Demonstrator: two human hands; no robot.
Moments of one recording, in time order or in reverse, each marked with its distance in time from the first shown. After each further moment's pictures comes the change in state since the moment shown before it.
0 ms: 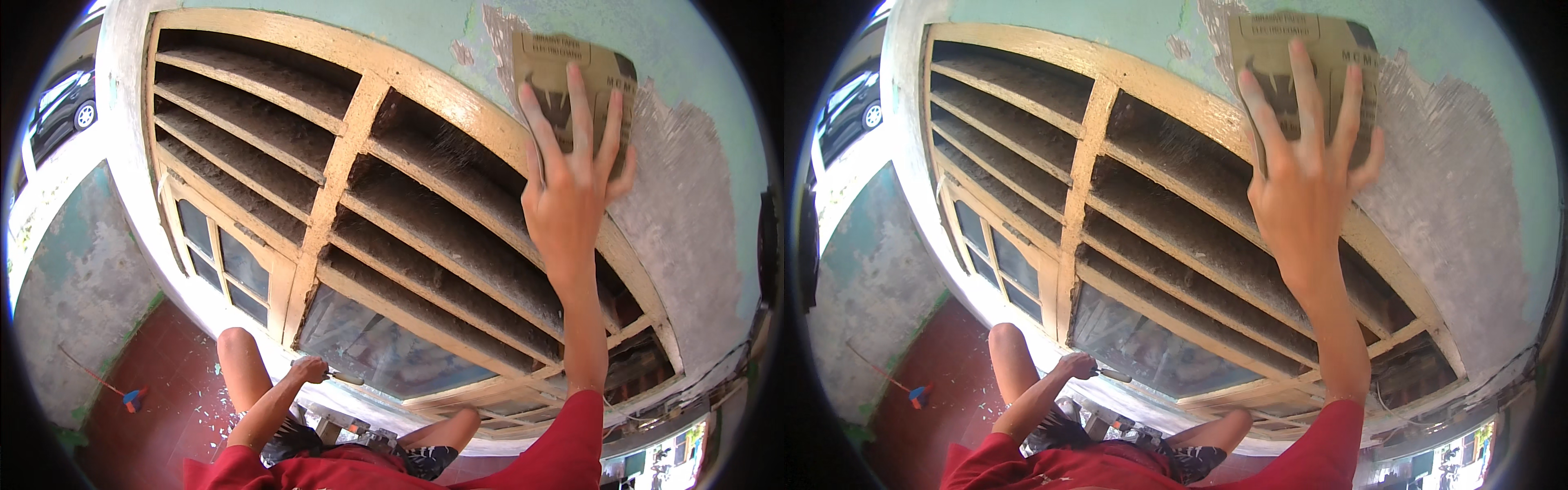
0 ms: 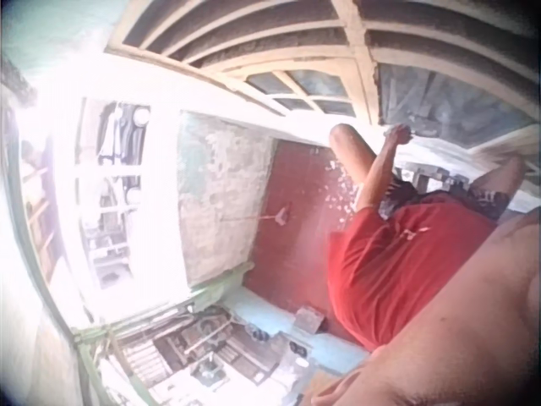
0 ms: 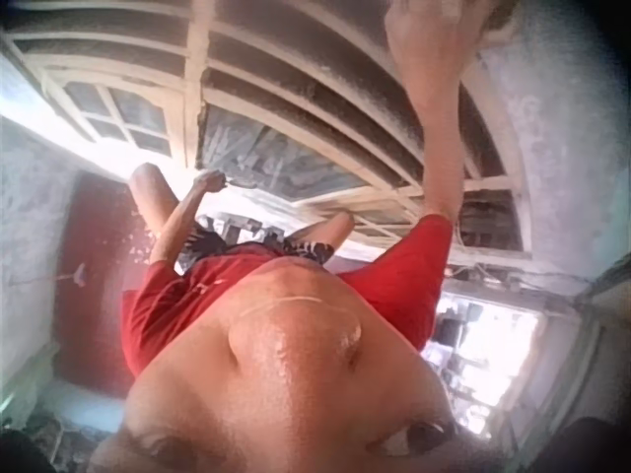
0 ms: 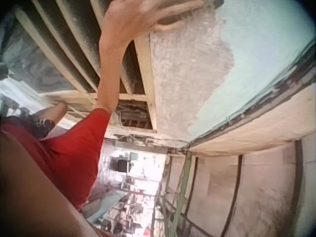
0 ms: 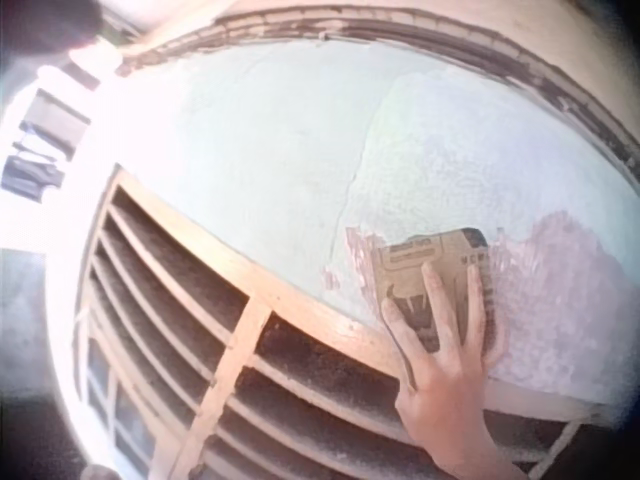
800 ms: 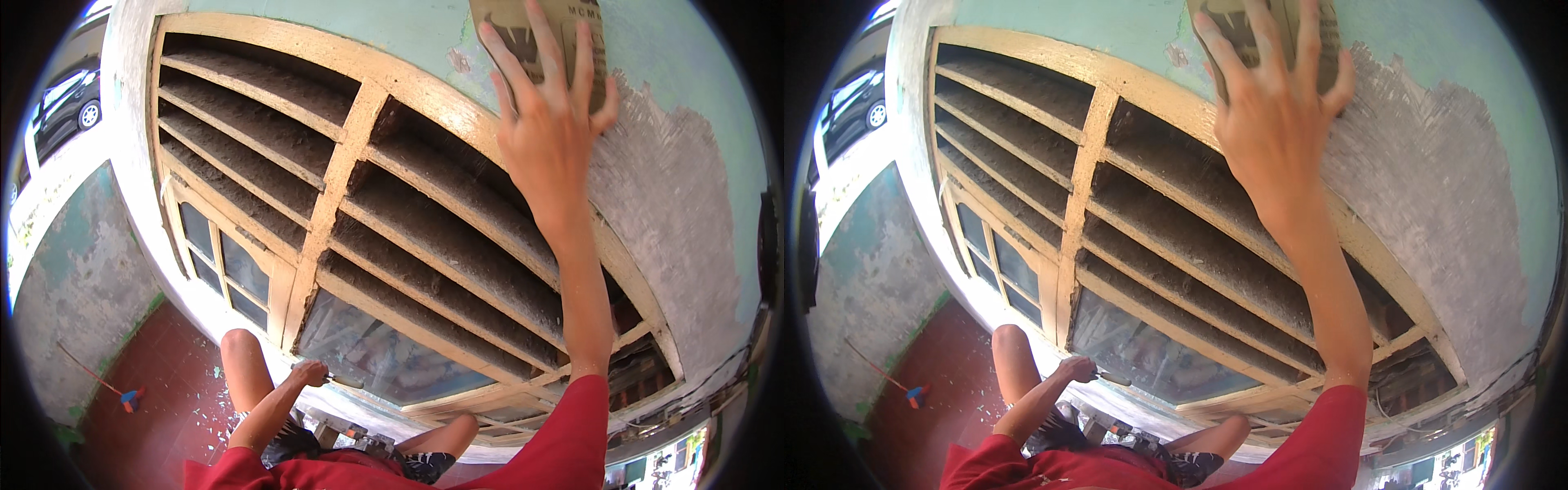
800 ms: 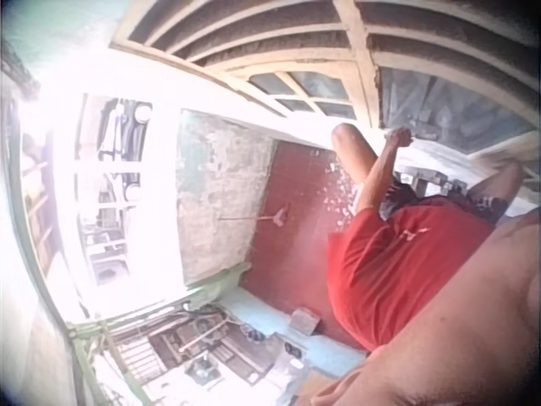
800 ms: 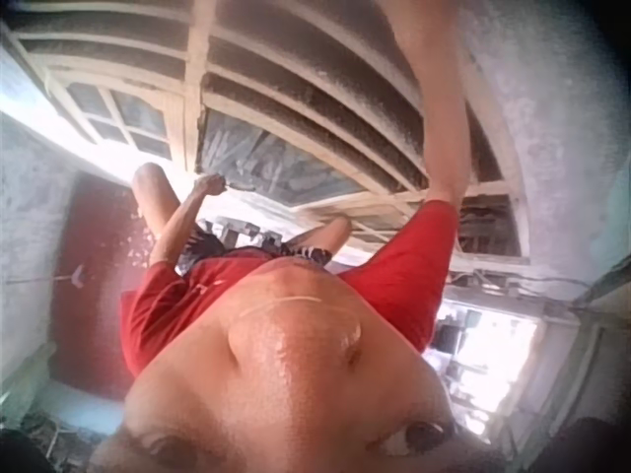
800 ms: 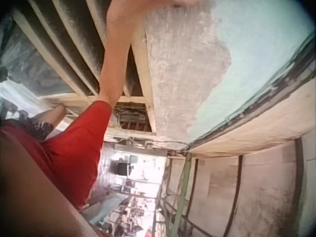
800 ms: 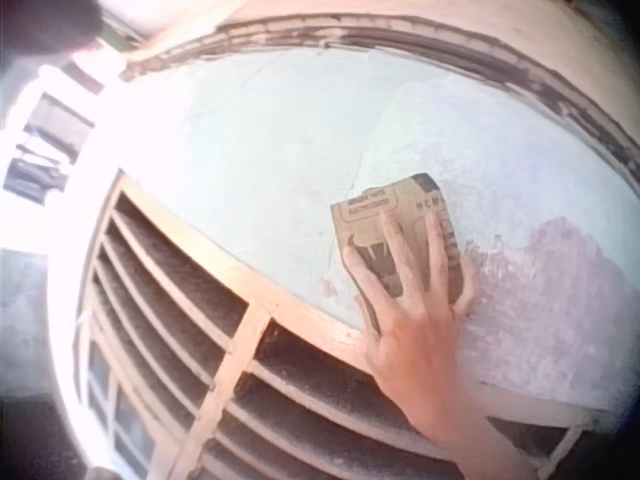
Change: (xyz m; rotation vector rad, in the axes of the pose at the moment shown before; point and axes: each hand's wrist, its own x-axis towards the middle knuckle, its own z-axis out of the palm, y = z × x) left_hand 0.008 0.003 0.003 0.017 -0.009 -0.031; right_hand 0.058 -0.019 0.011 0.001 0.091 -0.026
